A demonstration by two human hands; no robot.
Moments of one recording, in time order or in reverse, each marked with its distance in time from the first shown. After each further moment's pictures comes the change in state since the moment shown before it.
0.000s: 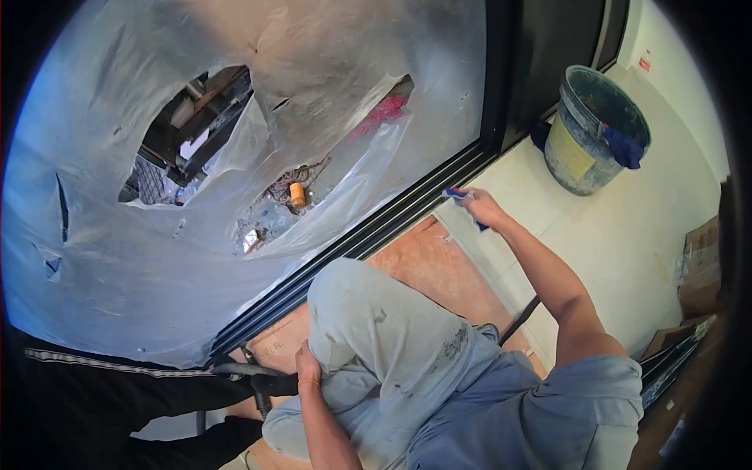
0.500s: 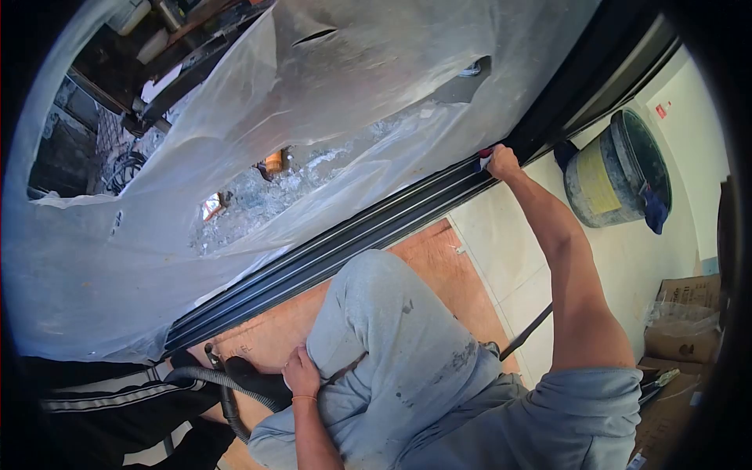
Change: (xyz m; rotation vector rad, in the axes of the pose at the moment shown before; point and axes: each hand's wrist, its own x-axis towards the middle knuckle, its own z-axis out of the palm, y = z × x) left_hand 0.011 0.024 0.033 0.052 0.013 -0.084; right_hand 0.192 0.013 -0.019 -0.900 0.231 0.188
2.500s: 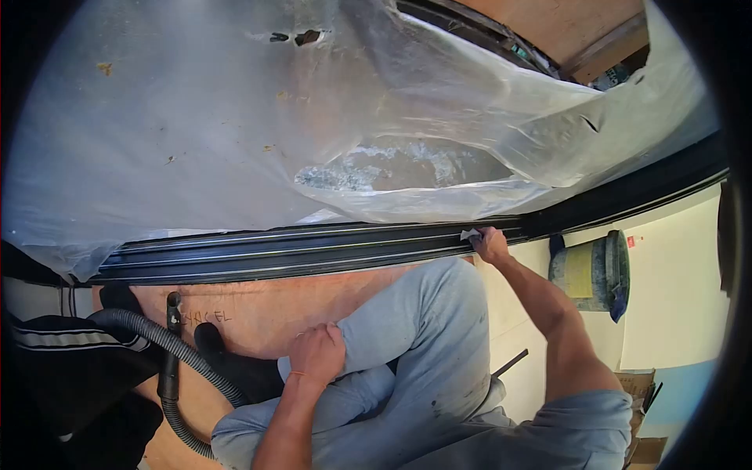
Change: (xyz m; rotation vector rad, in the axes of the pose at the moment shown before) left_hand 0.036 0.008 -0.014 -0.053 -0.268 0.288; right_hand -0.108 -0.088 0.057 -0.176 -0.050 -0.417
